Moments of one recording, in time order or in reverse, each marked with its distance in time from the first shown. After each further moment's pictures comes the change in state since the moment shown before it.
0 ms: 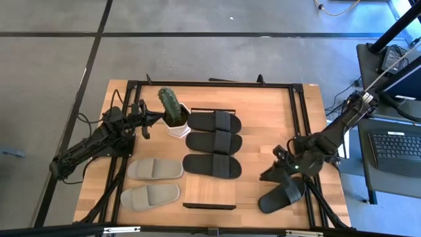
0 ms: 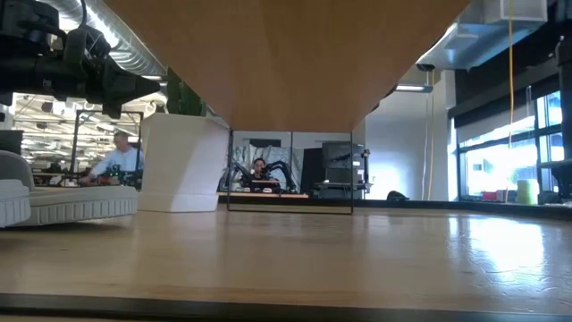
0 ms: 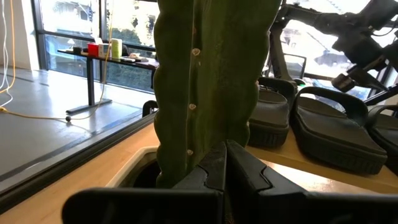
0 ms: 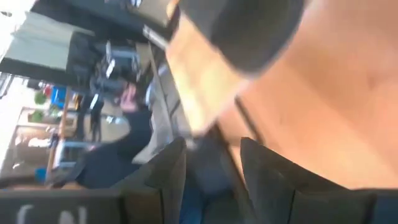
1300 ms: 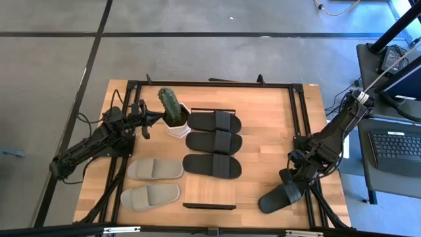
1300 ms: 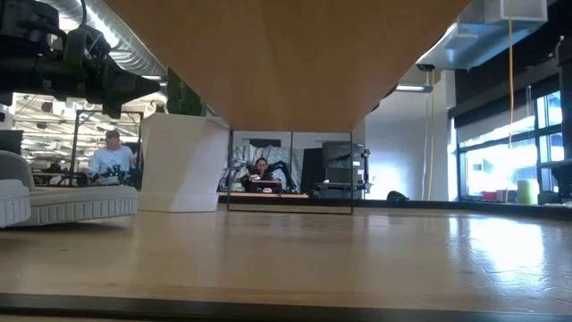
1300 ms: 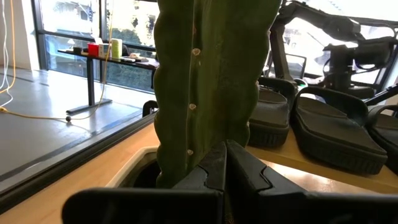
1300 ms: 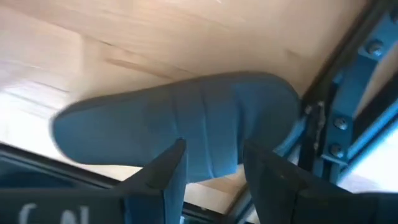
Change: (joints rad) left arm 0.000 0.000 0.000 0.000 -0.001 0.000; right arm 0.116 0.094 0.000 -0.735 -0.474 0.750
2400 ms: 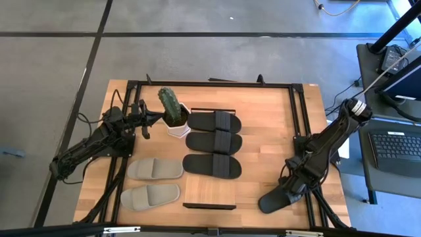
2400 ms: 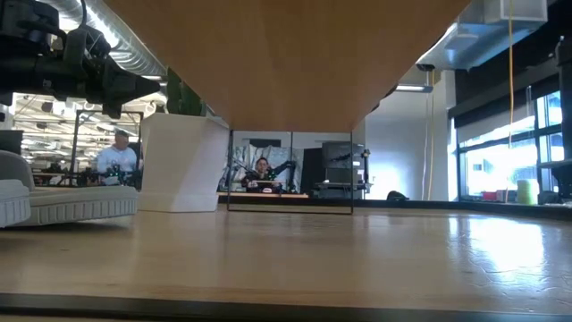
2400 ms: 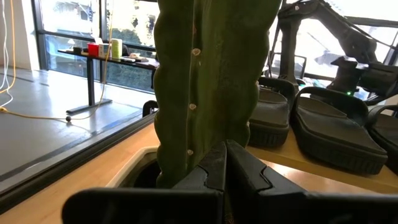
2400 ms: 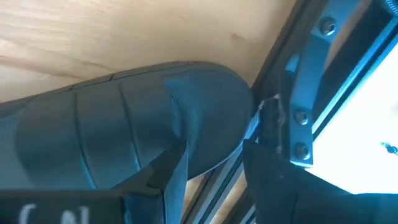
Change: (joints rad) left arm 0.000 0.000 0.000 0.000 0.000 0.000; right arm 0.000 0.263 0.000 0.000 -0.178 -0.051
